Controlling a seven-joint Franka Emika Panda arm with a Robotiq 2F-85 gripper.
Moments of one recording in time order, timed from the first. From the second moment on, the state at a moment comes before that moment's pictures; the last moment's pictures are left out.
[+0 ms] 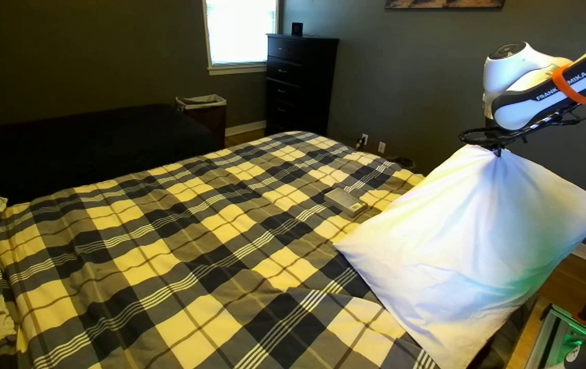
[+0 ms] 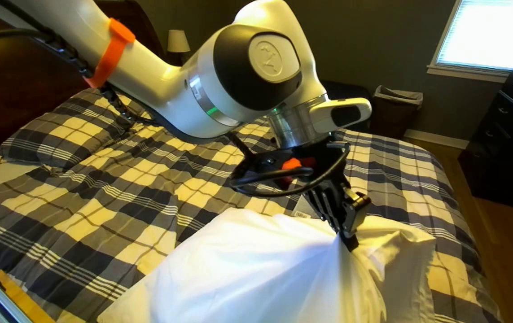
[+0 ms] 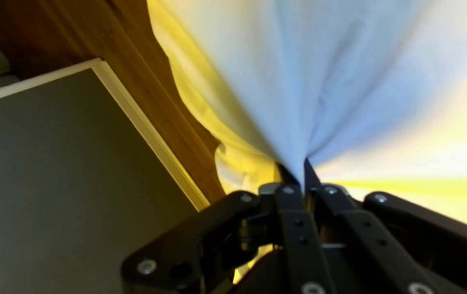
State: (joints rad) arm -0.39 -0.04 -0.34 -2.25 -0.81 2.38 0.40
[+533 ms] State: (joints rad) arm -0.42 0.05 -0.40 -2.16 -0.81 2.53 0.40
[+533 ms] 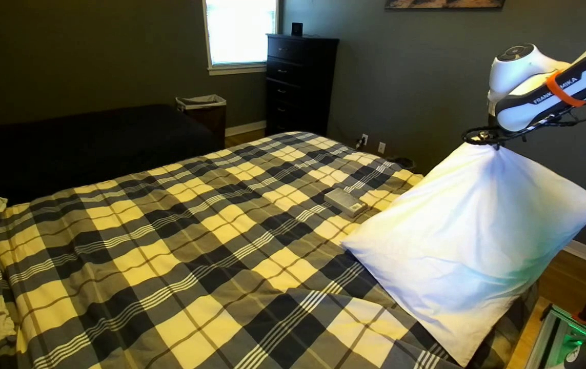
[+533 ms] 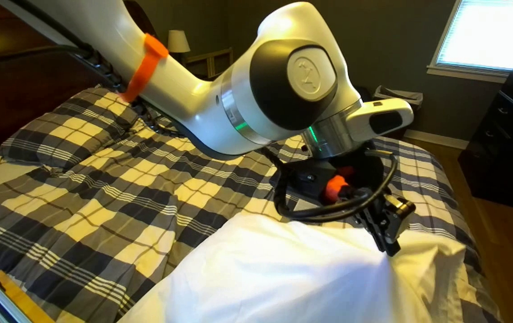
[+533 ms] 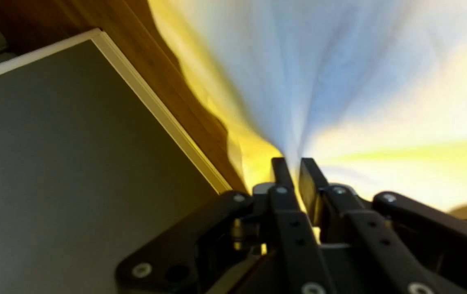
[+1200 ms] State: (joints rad) arm -0.38 0.00 -0.38 -2.13 -0.75 2.55 0.37
